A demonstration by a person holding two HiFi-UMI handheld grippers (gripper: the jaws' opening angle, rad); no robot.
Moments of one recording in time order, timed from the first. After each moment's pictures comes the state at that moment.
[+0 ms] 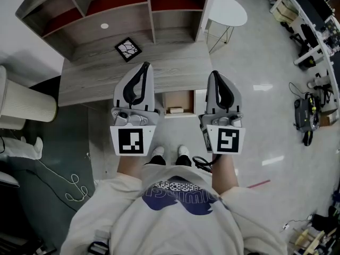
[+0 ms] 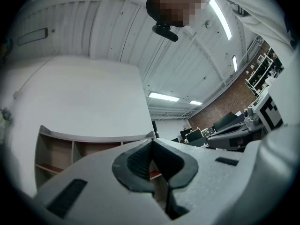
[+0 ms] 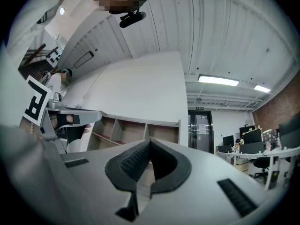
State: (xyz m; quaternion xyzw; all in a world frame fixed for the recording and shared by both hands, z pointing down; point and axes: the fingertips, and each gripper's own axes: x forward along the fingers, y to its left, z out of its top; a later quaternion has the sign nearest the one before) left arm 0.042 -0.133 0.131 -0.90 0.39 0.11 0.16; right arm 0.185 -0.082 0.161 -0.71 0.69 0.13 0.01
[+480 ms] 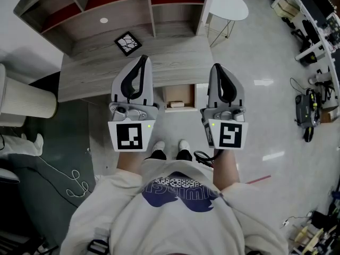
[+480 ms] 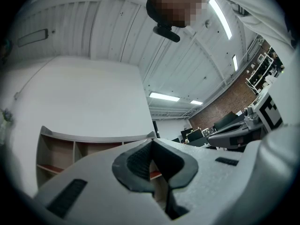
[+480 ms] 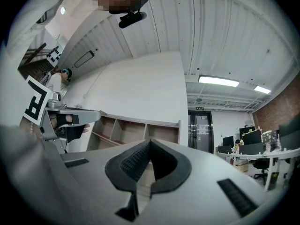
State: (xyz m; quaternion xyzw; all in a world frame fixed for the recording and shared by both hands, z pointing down) left arm 0.038 -0.133 0.130 -0.90 0.40 0.11 0.16; right arm 0.185 -0.081 0.159 -0.71 0.69 0.13 0.01
